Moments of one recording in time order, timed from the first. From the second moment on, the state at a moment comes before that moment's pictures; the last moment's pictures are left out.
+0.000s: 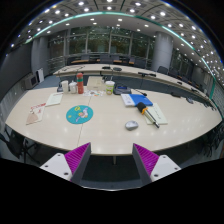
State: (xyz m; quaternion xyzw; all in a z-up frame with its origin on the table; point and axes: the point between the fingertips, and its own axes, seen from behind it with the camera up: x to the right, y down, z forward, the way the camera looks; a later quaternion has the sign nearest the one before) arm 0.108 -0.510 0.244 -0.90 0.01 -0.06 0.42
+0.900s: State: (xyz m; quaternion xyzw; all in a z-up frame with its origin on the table) arm 0.259 -0.244 -0.012 -0.94 0.07 0.02 0.34
